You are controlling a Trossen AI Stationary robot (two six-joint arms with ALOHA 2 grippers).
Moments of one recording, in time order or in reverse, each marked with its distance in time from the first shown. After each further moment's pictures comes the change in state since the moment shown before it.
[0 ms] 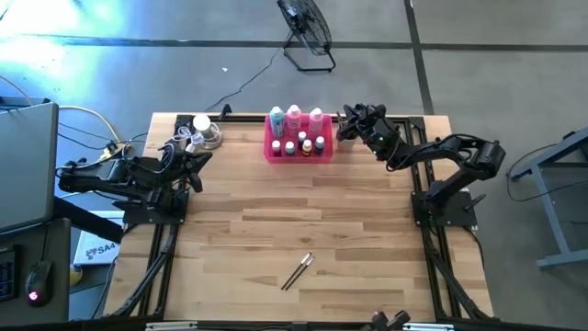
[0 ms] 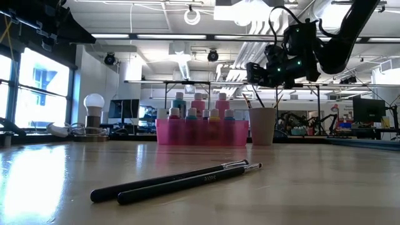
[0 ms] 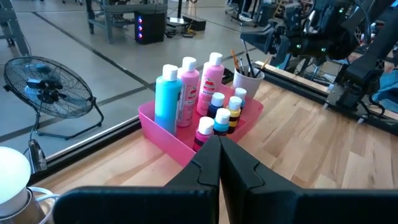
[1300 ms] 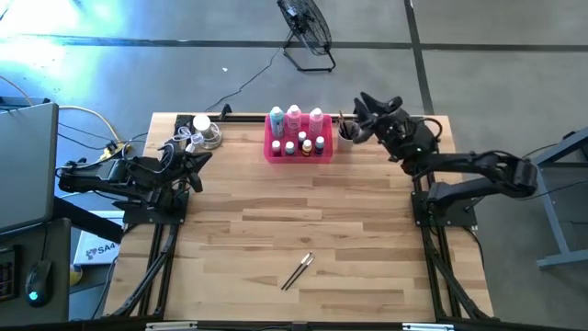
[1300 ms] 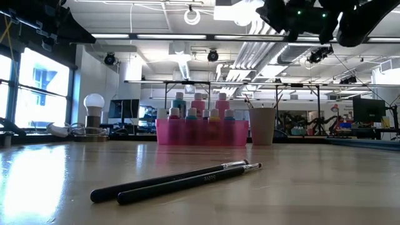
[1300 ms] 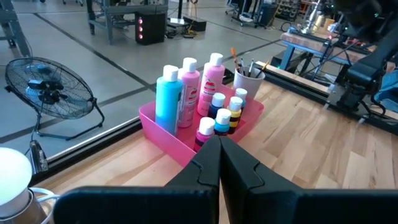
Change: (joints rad) left arm 0.000 -0.001 0.000 0.001 -0.003 0.004; right arm 0.156 -0.344 0.001 0.210 -0.131 -0.029
